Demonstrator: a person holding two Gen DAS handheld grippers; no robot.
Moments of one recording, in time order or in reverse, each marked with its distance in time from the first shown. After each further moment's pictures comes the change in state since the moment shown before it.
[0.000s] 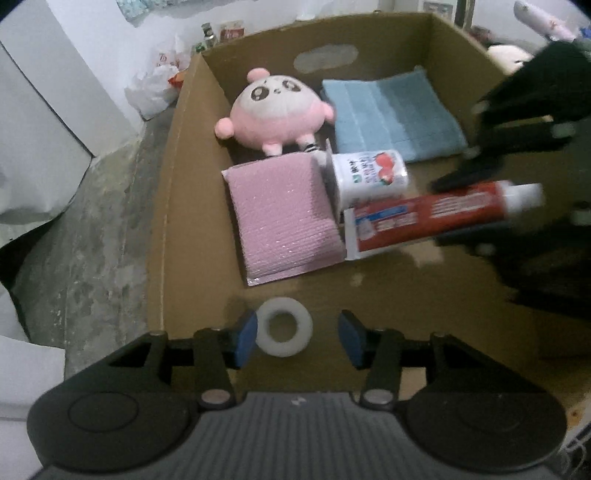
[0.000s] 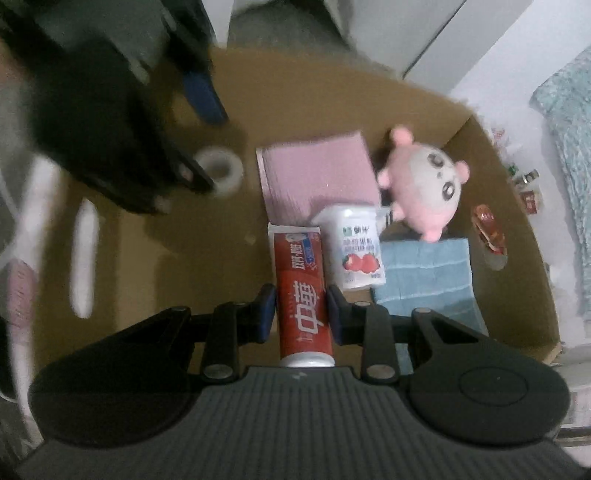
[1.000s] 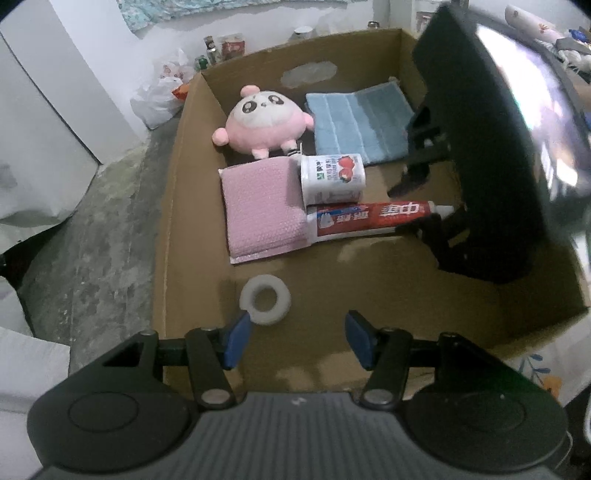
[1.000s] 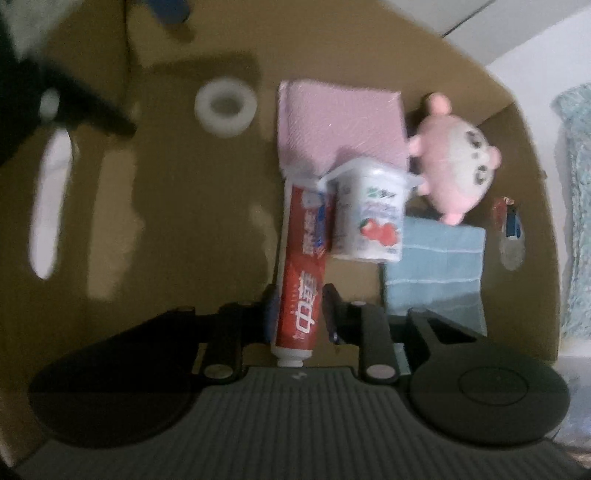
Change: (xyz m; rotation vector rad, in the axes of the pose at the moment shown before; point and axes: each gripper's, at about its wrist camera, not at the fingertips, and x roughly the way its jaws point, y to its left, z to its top) left arm -0.039 -0.024 -0.019 0.004 -0.037 0.015; right arm 0.026 0.004 -0.006 -0.093 0.117 -0.021
